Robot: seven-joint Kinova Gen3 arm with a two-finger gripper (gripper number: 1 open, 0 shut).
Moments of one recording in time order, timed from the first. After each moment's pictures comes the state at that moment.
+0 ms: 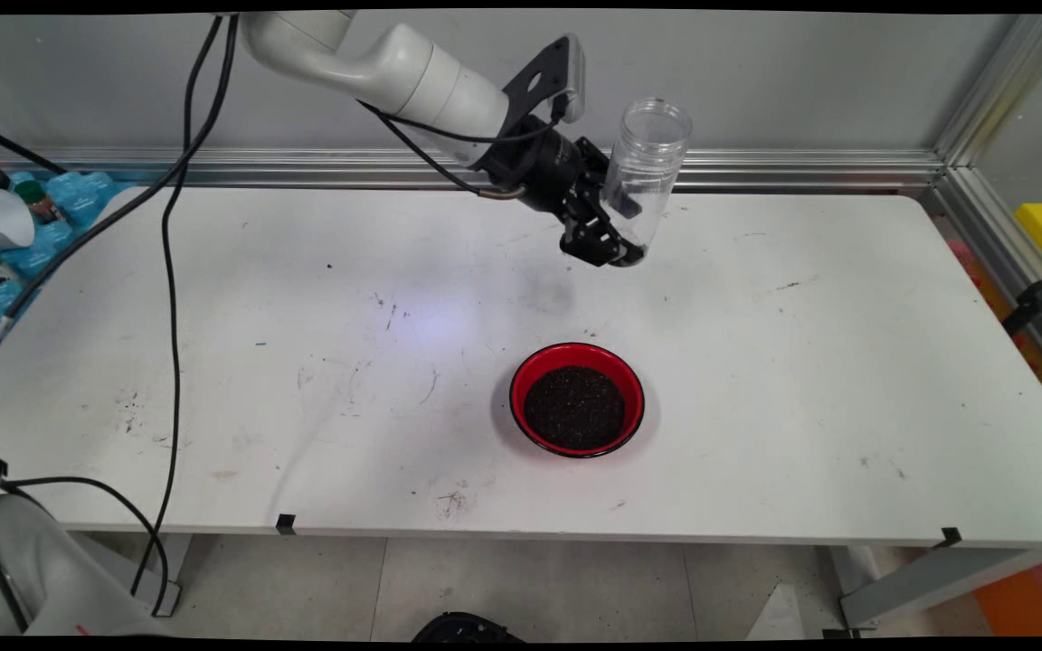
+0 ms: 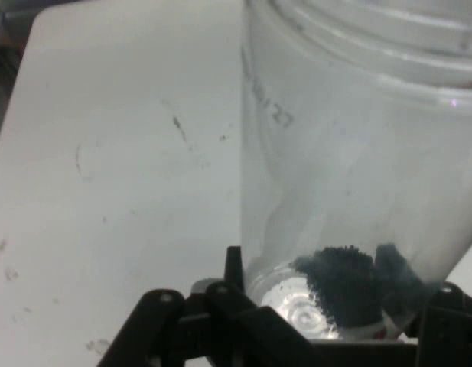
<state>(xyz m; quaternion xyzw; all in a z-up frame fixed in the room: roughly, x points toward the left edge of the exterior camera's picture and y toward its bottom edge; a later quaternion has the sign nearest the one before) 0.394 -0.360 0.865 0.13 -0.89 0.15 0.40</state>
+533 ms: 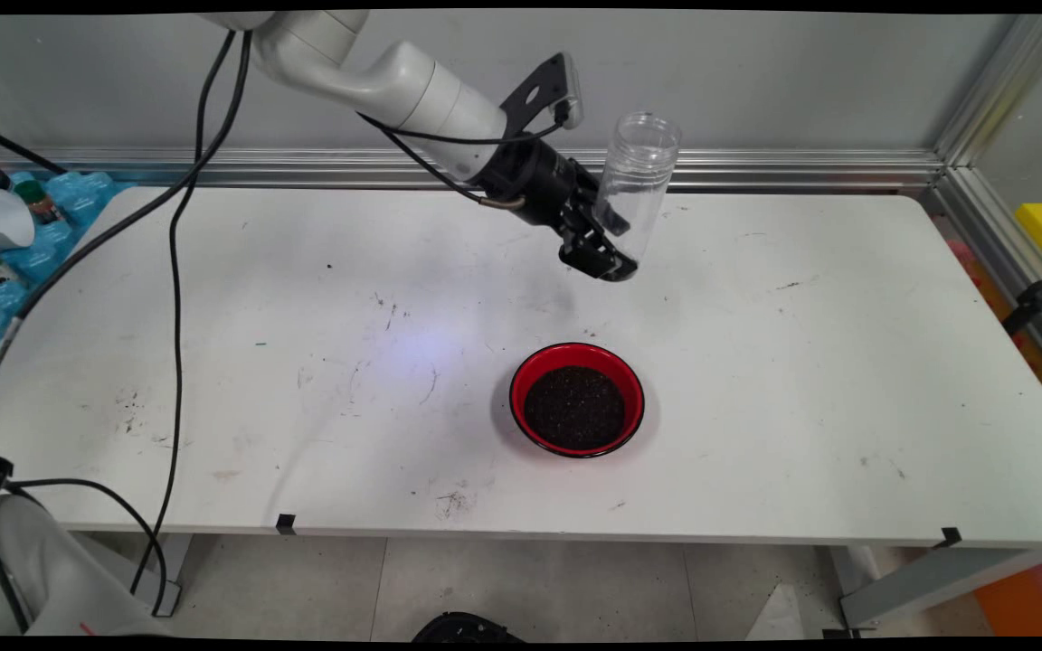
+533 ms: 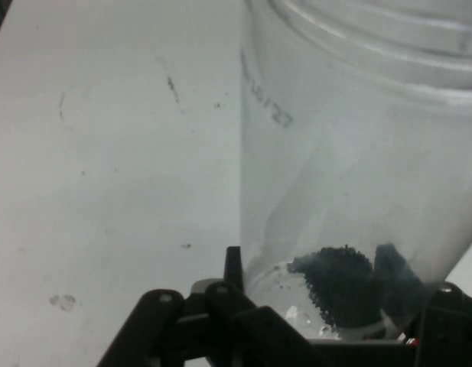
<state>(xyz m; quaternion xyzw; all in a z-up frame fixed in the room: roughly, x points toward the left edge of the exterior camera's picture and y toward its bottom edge) 0.397 -0.362 0.848 0.19 -0.89 0.12 0.40</state>
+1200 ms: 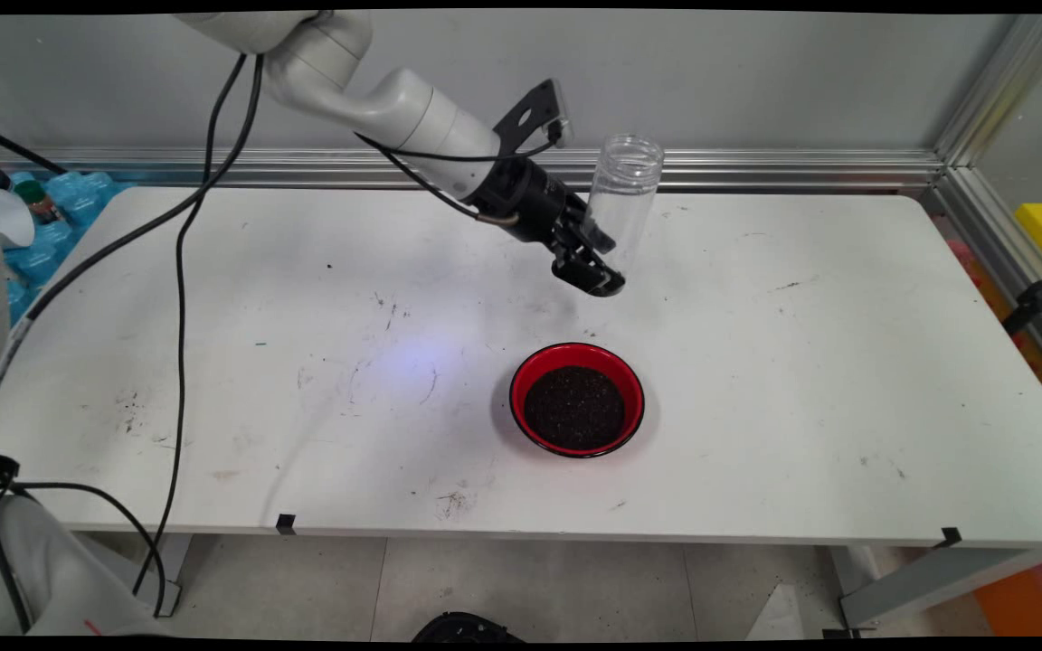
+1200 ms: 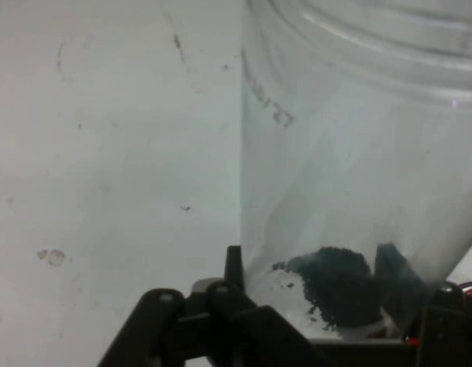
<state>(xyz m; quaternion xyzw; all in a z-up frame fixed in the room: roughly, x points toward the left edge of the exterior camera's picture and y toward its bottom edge) 0.406 -0.365 0.823 0.22 -0.89 0.10 0.39</state>
